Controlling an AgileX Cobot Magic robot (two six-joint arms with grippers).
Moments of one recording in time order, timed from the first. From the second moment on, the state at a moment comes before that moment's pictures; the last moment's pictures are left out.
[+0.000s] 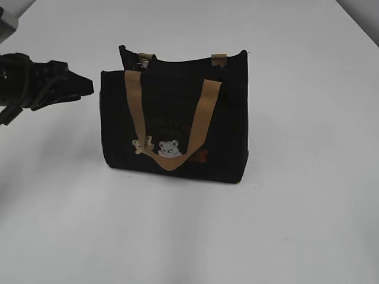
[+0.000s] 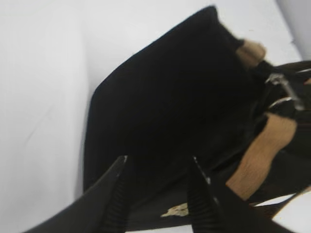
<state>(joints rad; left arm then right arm) -0.11 1.56 -0.80 -1.63 0.49 1.46 0.01 -0.01 -0.49 0.16 1.10 -0.06</state>
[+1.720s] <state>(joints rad) -0.12 1.75 -0.80 -1.73 0.76 2.29 0.20 1.37 -1.05 1.15 0.75 -0.71</state>
